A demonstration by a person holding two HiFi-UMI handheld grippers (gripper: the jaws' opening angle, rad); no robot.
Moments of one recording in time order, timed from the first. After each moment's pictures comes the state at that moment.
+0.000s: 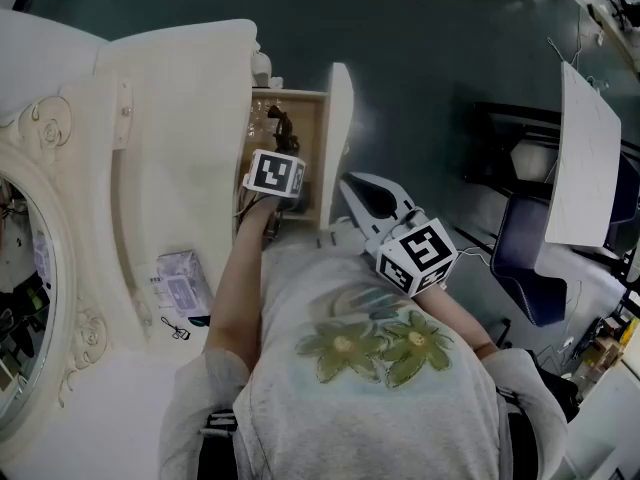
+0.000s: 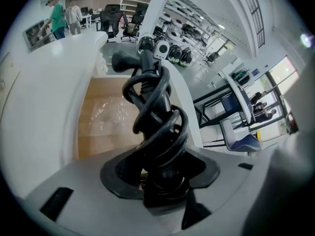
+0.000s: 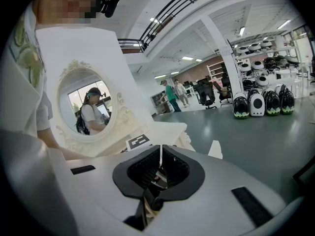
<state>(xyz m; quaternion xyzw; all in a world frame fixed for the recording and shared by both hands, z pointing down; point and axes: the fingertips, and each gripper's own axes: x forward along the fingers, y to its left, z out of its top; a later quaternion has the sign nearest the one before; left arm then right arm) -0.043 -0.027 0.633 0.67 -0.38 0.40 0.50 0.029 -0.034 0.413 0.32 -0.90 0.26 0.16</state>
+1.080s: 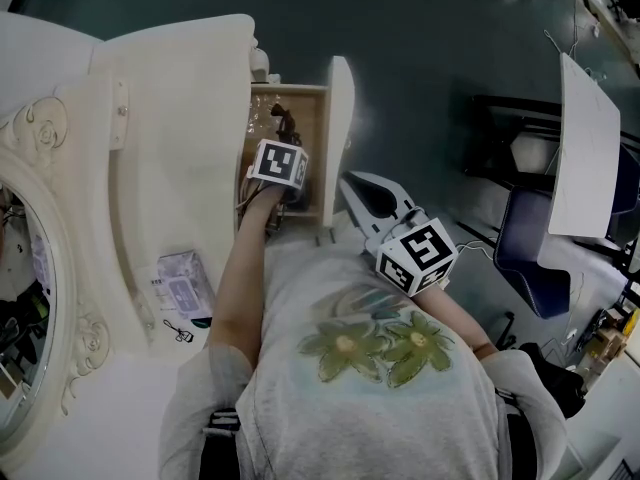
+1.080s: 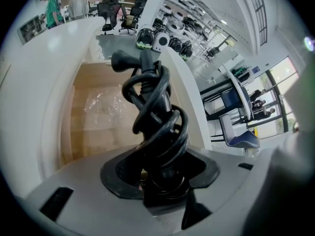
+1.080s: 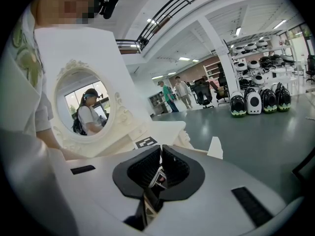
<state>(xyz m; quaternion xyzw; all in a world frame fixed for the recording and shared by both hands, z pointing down) -0.040 -0.017 0.659 0.66 -0.35 0.42 0.52 0.025 -0.022 0.423 0.33 -0.89 0.27 0.15</state>
